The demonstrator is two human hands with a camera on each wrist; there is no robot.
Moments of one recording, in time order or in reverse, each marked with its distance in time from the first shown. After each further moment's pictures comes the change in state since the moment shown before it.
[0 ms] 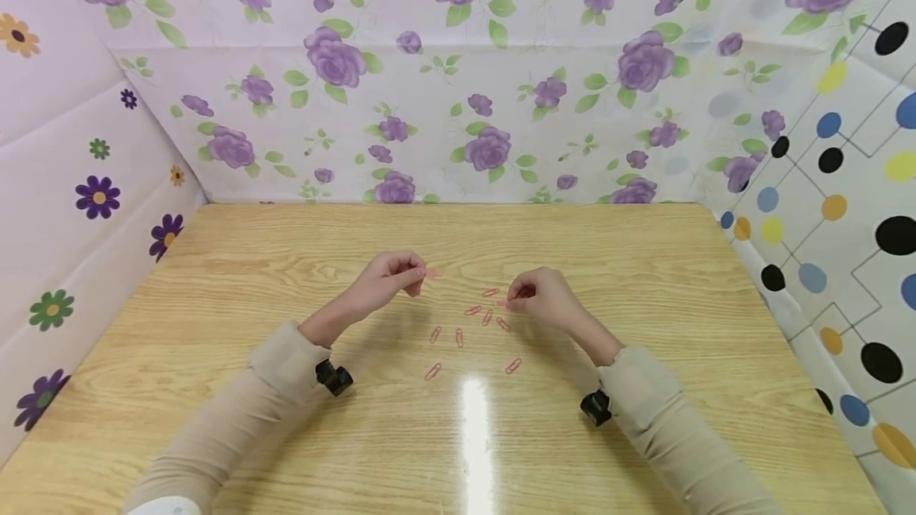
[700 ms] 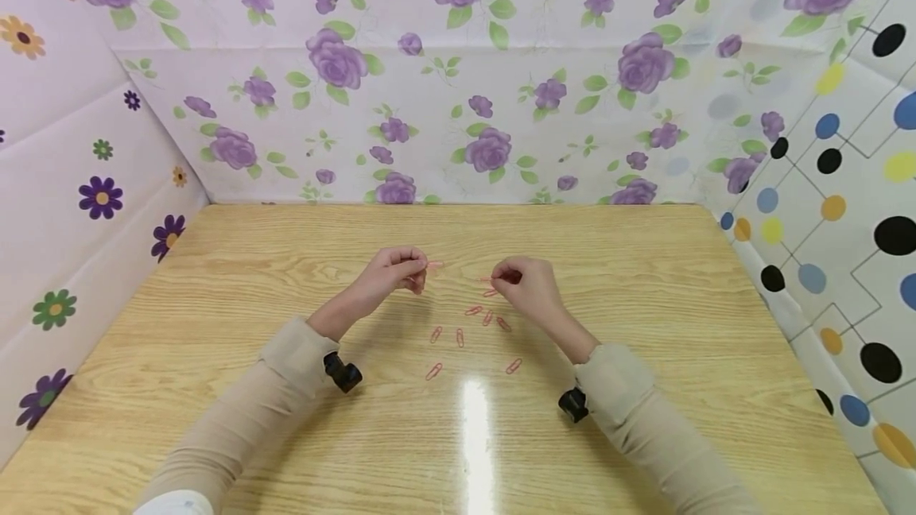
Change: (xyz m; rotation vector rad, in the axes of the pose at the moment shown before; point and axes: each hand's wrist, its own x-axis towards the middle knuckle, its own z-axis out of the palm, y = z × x) left_hand 0.013 -0.006 -0.001 -0.197 0.038 -0.106; right_hand 0.011 -0.027 0.014 0.014 0.306 -0.098
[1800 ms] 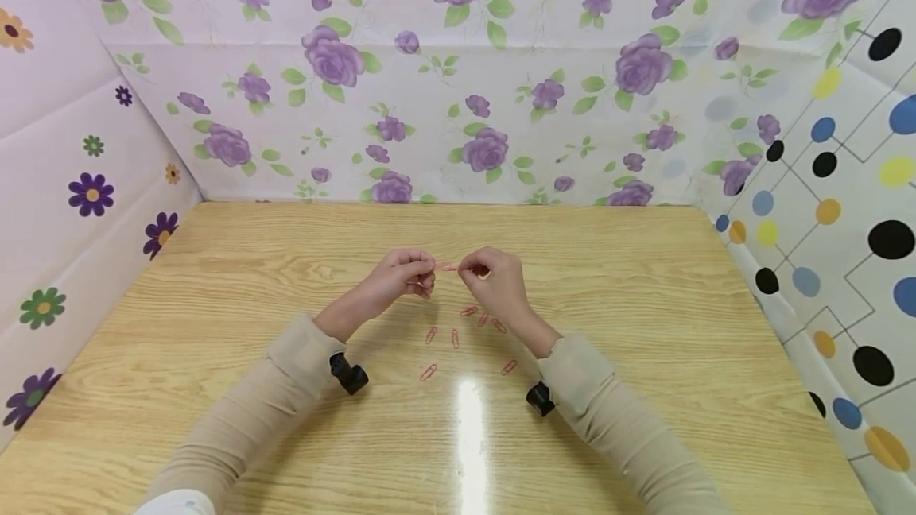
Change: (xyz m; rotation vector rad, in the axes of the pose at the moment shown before) left_hand 0.009 -0.003 0.014 -0.085 -0.030 -0.041; right_hand 0.018 -0.014 0.034 0.066 0.218 -0.239
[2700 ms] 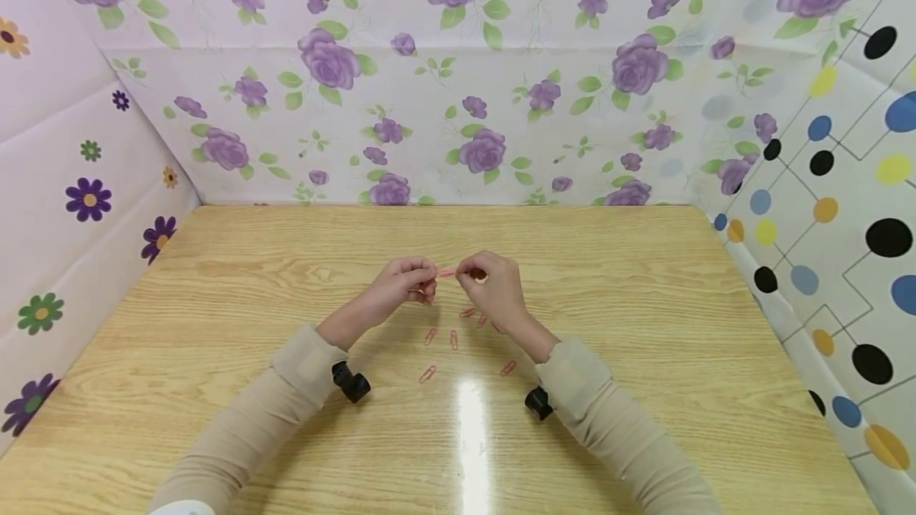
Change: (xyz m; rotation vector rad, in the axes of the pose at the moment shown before) left_hand -0.001 -0.006 0.008 0.017 0.021 -0.016; right_hand -0.004 0.000 0.000 -0.010 -0.002 -0.014
